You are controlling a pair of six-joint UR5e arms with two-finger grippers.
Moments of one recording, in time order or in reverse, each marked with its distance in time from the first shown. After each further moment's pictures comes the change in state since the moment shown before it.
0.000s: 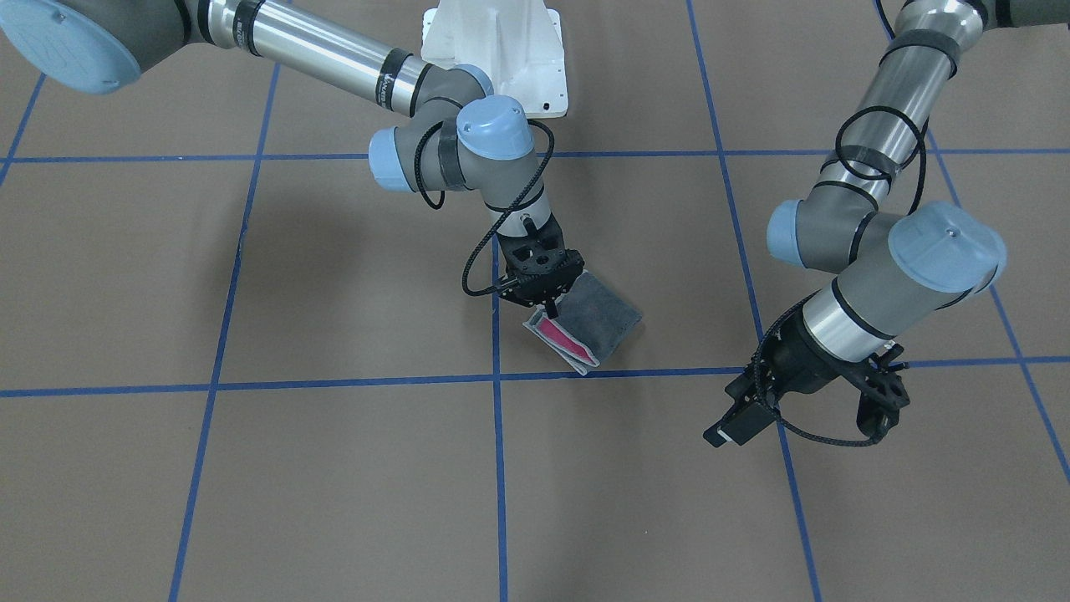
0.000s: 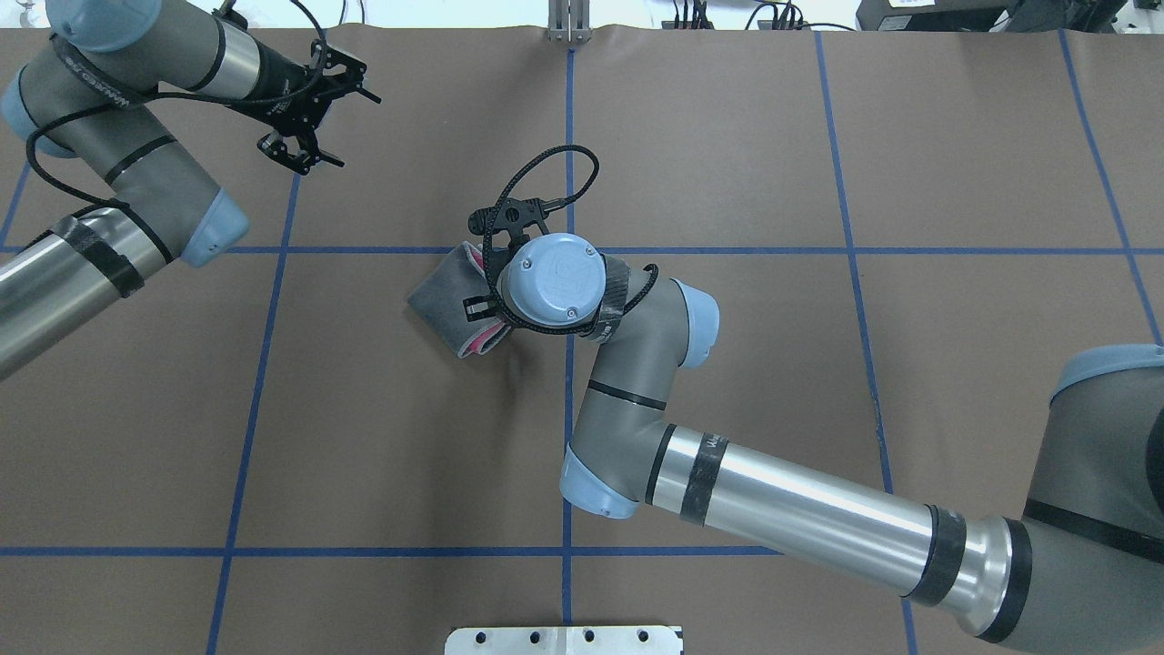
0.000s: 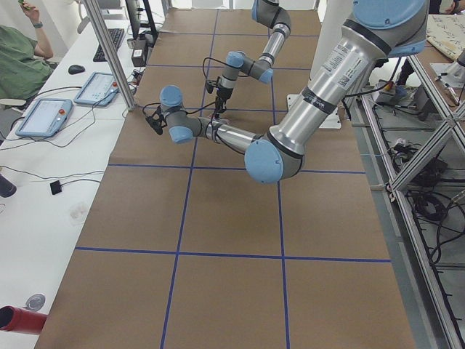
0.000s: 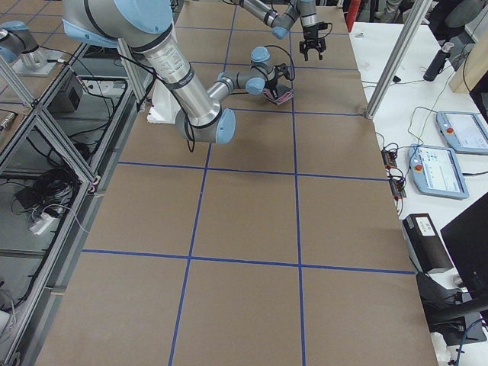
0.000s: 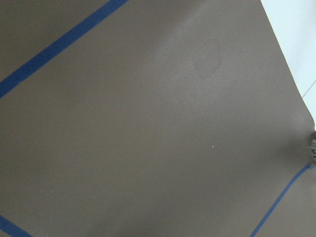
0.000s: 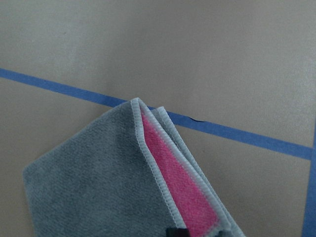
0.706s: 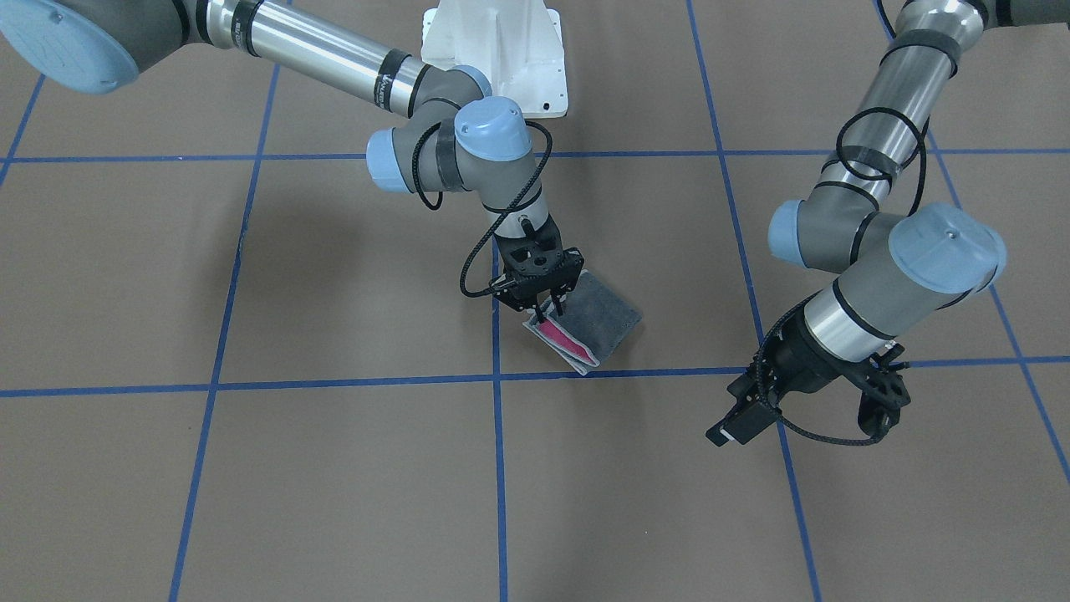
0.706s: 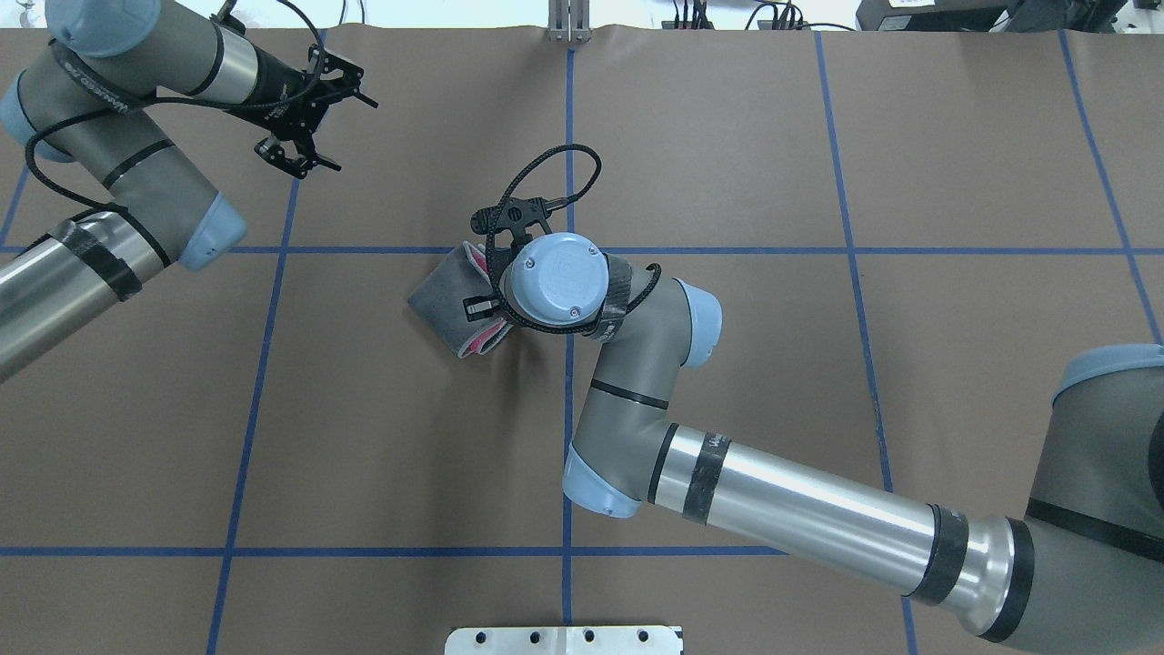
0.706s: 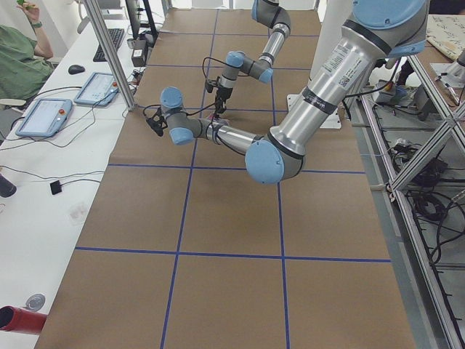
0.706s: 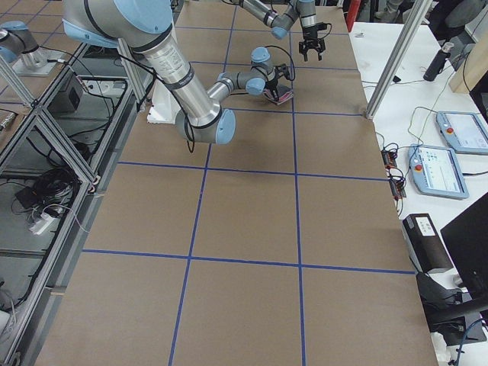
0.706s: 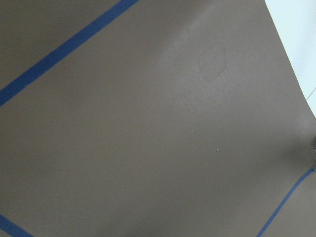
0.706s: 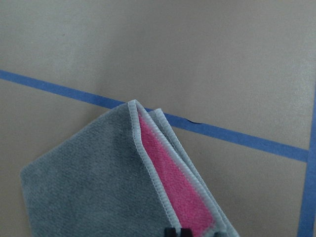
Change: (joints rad) left arm 0.003 0.008 0.002 0.000 0.001 0.000; right arm 0.001 -0.005 0.000 0.000 -0.003 -0.006
